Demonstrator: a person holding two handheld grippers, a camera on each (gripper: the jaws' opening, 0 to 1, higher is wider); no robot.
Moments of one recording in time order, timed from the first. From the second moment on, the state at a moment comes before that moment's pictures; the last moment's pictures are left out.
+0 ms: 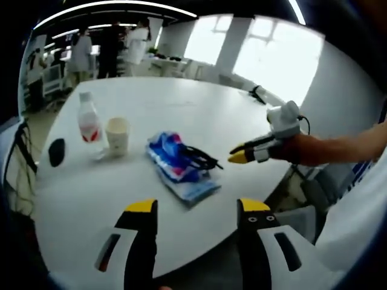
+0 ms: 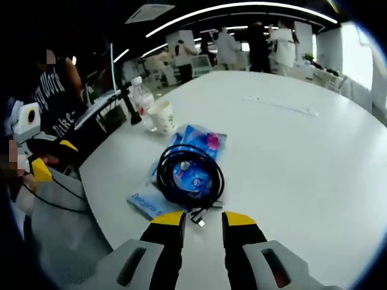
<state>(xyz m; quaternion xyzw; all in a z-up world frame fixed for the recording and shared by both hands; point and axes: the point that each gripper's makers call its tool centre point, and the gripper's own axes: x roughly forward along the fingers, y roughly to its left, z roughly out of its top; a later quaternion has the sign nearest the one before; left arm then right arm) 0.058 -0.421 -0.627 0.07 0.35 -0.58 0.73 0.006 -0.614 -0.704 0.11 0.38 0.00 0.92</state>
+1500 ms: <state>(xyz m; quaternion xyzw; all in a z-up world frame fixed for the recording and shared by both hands) 0.073 -0.410 -0.622 0.10 0.34 -0.59 0.73 0.051 -0.578 -0.686 0.13 0.36 0.04 0.92</state>
